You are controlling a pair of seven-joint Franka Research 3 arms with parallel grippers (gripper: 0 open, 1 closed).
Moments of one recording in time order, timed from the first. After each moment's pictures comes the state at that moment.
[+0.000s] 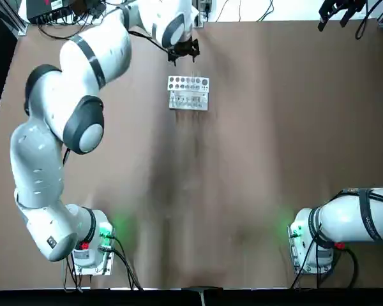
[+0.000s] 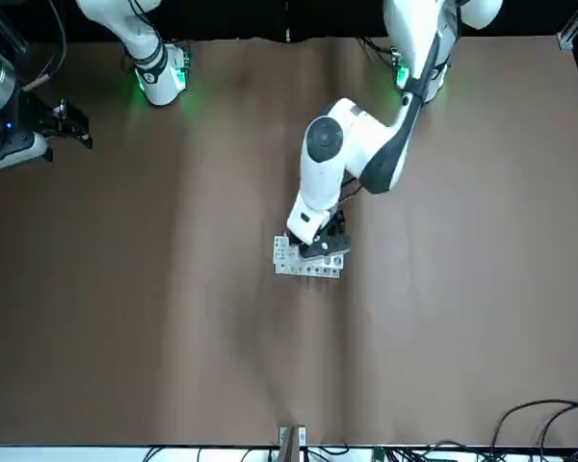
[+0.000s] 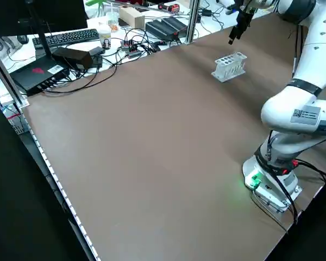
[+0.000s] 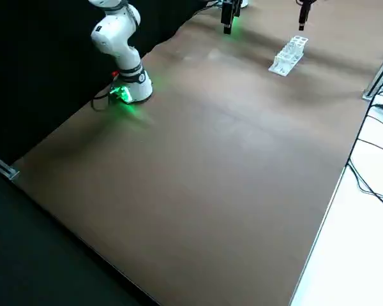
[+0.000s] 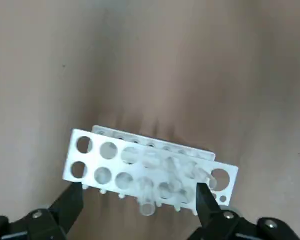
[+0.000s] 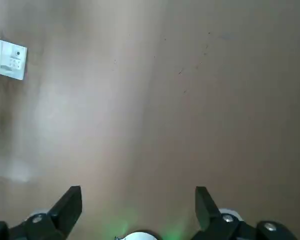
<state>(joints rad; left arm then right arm) -0.79 0.59 0.11 -1.43 0.01 2.11 -0.87 0.19 -0.12 -0.12 -1.72 0.04 1.52 -0.15</state>
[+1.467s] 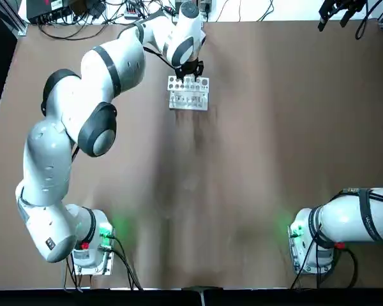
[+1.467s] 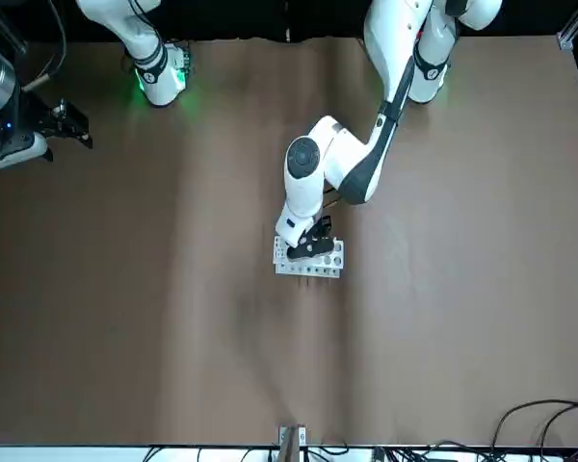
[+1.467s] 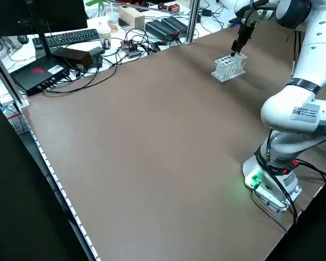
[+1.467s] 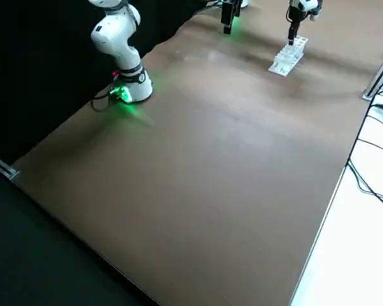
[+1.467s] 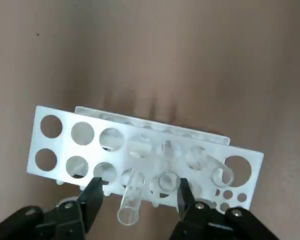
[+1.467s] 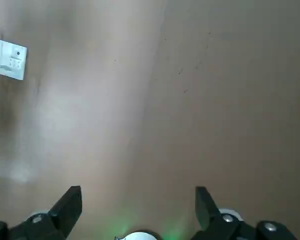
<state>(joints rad) -0.83 0.68 0.11 -1.42 0.01 2.13 -0.88 0.19 -0.12 -0.12 -1.72 0.04 1.52 -0.15</state>
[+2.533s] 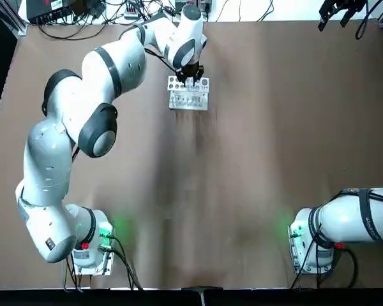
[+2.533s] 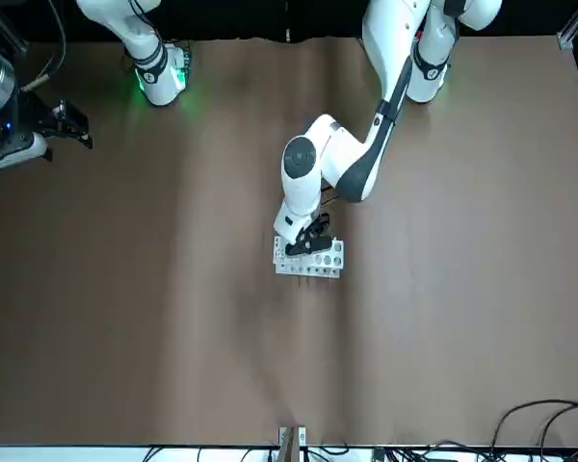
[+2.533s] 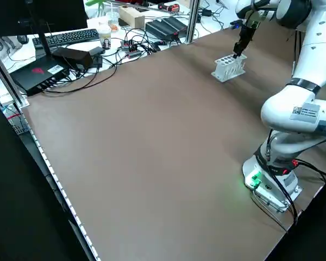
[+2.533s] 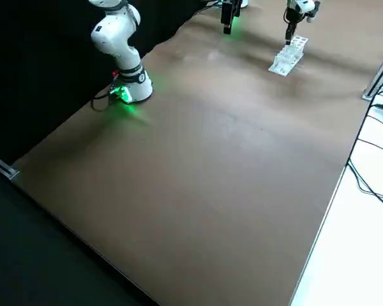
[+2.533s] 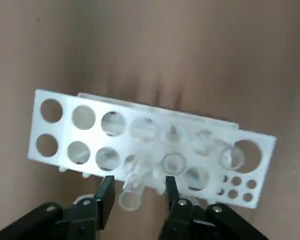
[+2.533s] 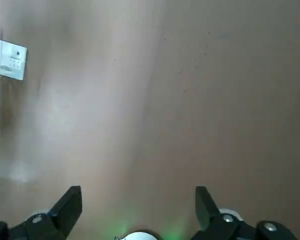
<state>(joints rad) -0.83 0.68 0.10 -1.42 0.01 2.09 -0.88 0.19 -0.12 -0.13 -1.72 0.04 1.52 -0.15</state>
